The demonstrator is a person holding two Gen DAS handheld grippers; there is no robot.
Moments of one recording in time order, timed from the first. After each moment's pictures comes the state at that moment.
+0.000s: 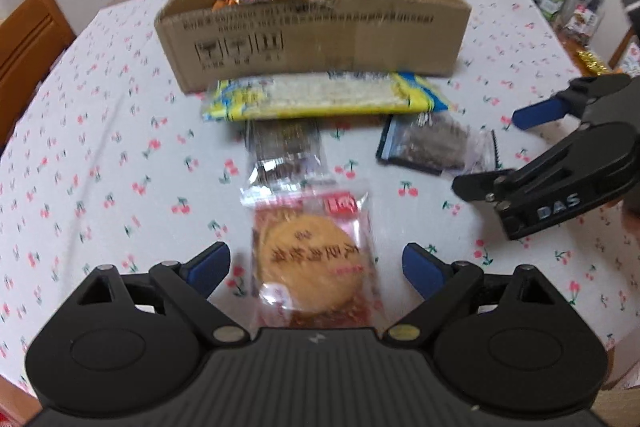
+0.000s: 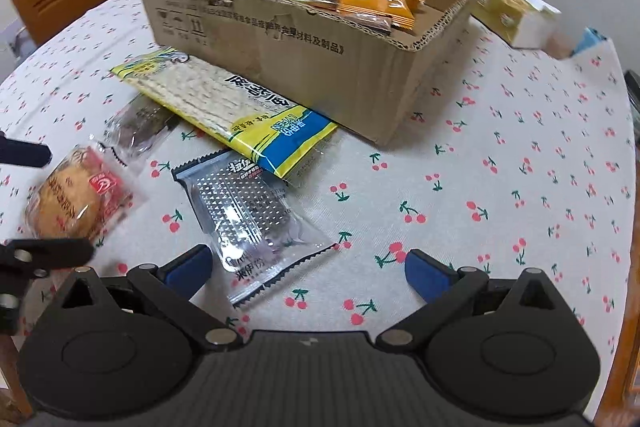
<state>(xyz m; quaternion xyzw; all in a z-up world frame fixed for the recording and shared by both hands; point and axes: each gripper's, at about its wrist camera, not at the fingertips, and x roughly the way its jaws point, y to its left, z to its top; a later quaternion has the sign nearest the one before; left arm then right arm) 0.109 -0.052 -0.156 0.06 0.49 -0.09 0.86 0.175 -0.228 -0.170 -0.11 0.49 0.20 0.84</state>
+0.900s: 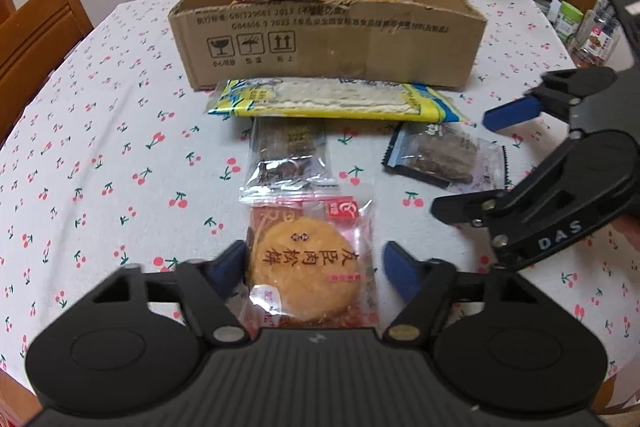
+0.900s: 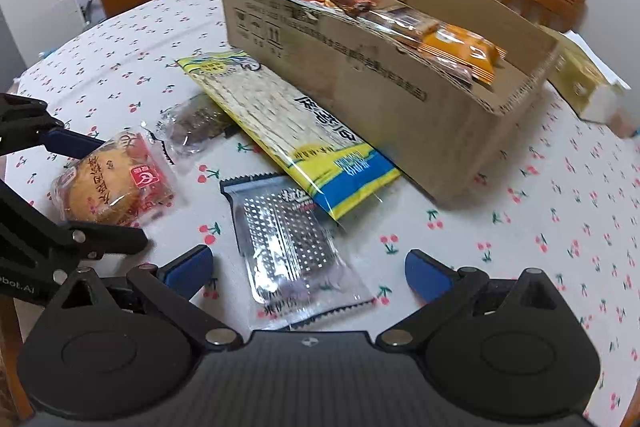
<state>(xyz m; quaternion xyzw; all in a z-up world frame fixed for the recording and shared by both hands) 0.104 -0.053 -0.159 0.04 0.47 -0.07 0.88 0.183 -0.211 -0.173 -0.16 0.44 0.31 0.83</state>
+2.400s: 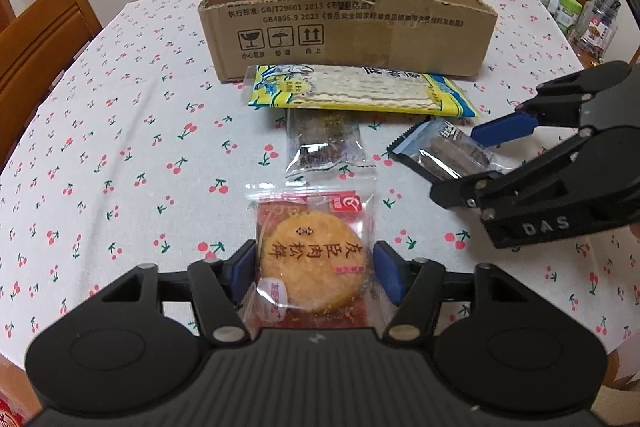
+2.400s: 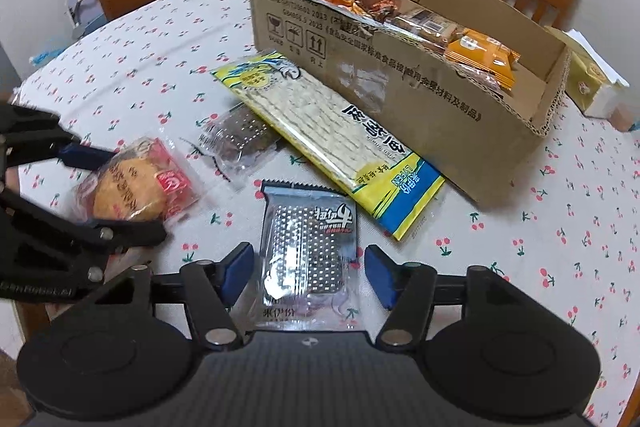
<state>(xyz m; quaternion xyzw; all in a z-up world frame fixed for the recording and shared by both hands) 0.096 -0.027 -0.154 0.05 0.48 -0.07 0.88 0.165 -0.176 -0.159 -0.15 0.46 0.28 0.83</state>
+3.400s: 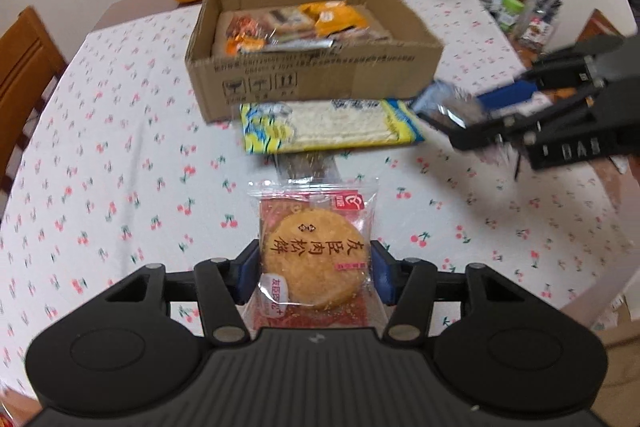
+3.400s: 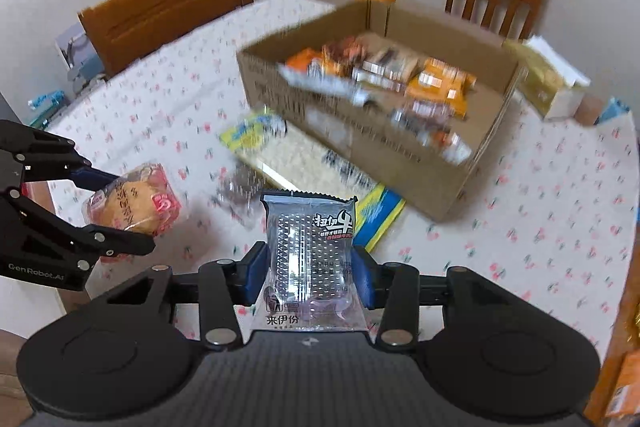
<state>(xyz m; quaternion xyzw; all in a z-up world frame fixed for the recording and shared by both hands) 0.101 -0.001 -0.092 0.07 0.48 -0.17 0.86 0.154 -0.200 -0.082 -0.11 0.45 0.27 0.84</state>
